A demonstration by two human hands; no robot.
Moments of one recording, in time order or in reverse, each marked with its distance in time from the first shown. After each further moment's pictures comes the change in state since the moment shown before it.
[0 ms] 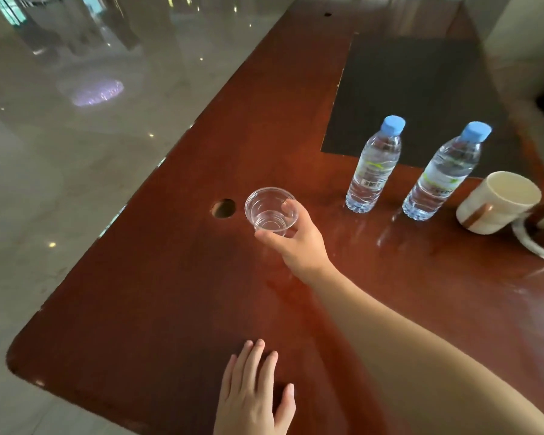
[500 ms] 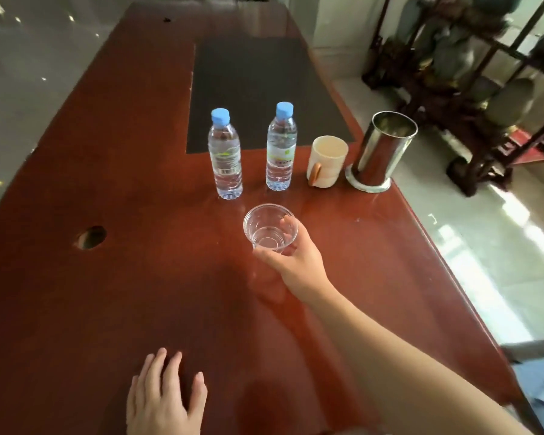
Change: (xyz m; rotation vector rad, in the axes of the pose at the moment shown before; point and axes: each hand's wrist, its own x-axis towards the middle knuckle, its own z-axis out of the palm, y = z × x) left_hand -0.004 0.006 -0.004 -0.006 0.053 0.030; right_hand -0.127 0.023 -0.152 -0.034 0.451 0.085
